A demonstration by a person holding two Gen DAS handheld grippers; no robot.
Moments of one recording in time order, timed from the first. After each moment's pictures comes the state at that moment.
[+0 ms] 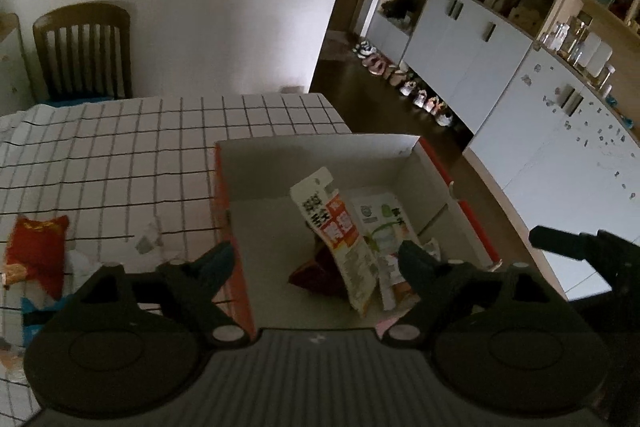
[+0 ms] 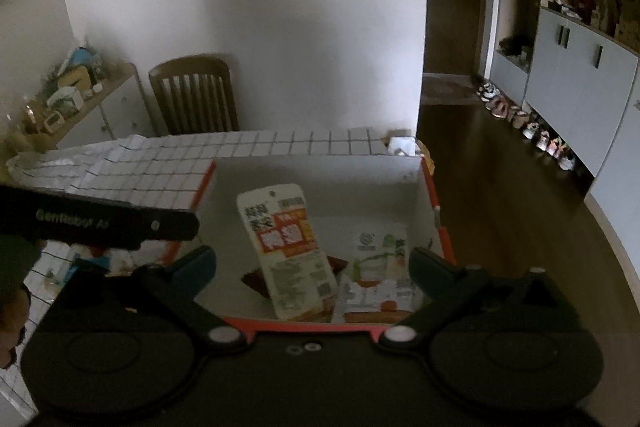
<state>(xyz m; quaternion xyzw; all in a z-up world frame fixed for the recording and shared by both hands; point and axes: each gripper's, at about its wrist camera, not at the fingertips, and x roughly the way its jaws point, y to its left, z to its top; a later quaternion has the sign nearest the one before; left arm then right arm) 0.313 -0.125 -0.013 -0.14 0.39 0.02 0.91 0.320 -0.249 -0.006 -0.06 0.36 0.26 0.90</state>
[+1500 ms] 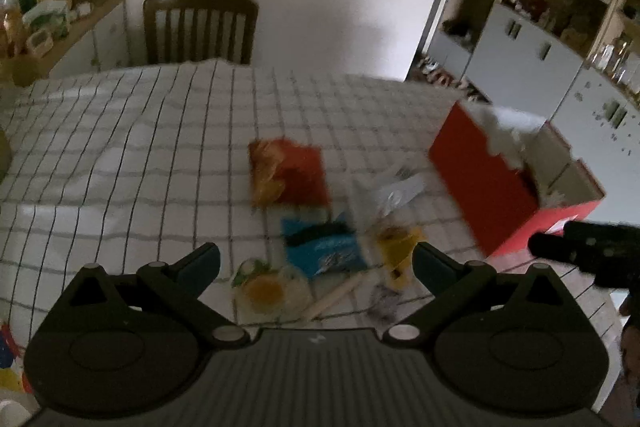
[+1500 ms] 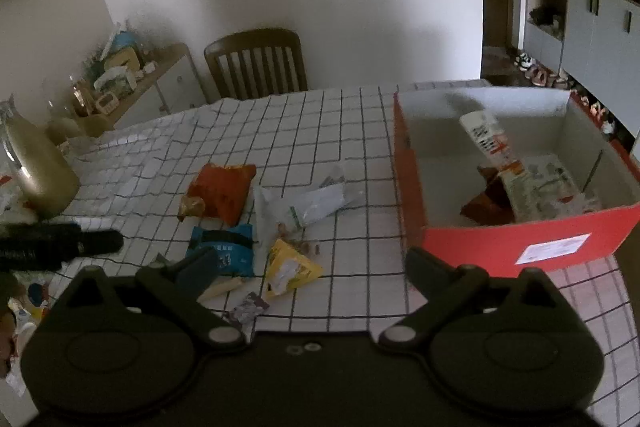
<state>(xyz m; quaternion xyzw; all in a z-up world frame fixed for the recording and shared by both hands) 0.132 0.099 -0.071 -0.14 0.38 0.09 0.91 0.206 -0.071 -0.060 -0.01 0.39 0.28 0.88</state>
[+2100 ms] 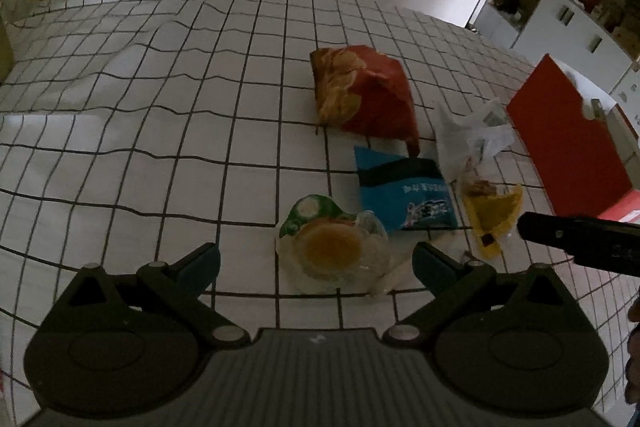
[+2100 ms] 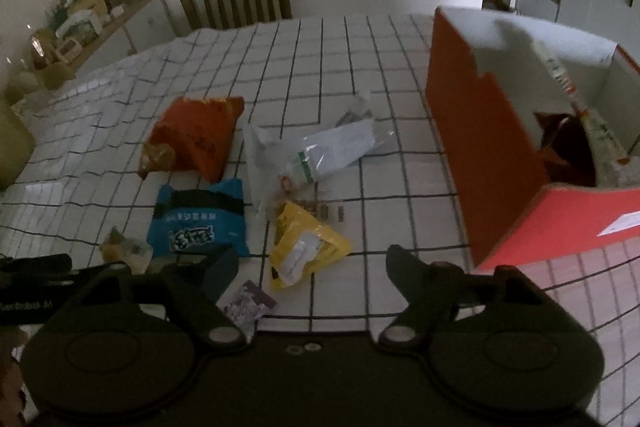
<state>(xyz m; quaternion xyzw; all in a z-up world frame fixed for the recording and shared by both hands) 0.155 0.136 -0.159 -0.19 0.44 0.13 0.87 0.237 0.001 -0.133 -0.05 0.46 0.23 0.85</state>
